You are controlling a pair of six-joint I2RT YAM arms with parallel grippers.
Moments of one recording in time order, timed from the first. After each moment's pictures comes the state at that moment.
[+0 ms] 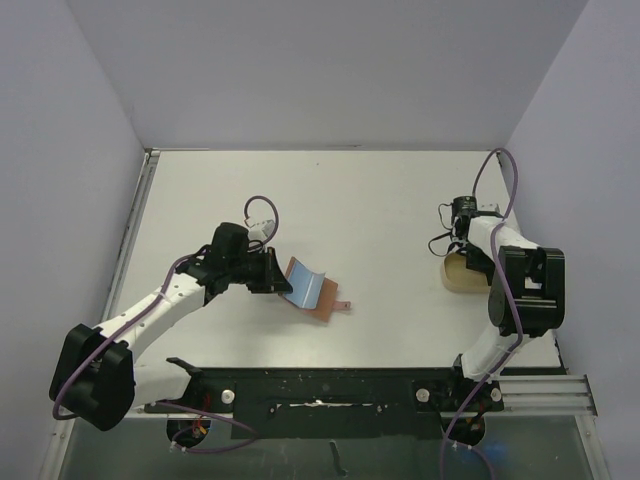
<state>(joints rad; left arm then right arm) -0.48 1.22 0.73 -0.31 0.50 -0.53 -0.05 1.72 1.06 -0.69 0.76 0.10</state>
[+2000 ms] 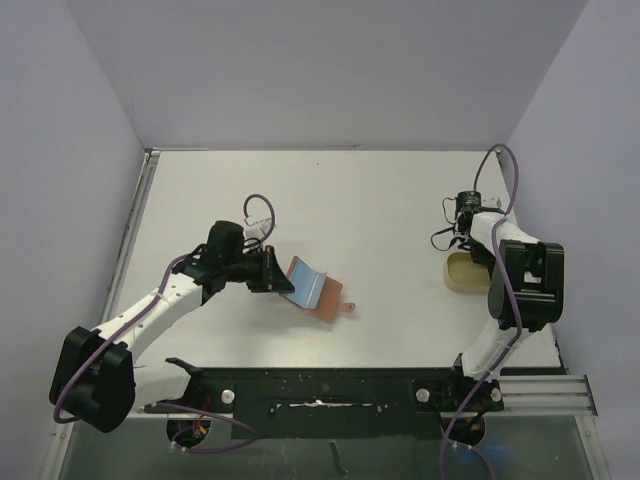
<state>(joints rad) -0.44 1.22 0.72 -0.28 0.62 -0.55 -0.08 1.76 1.11 -0.63 0.79 0.01</state>
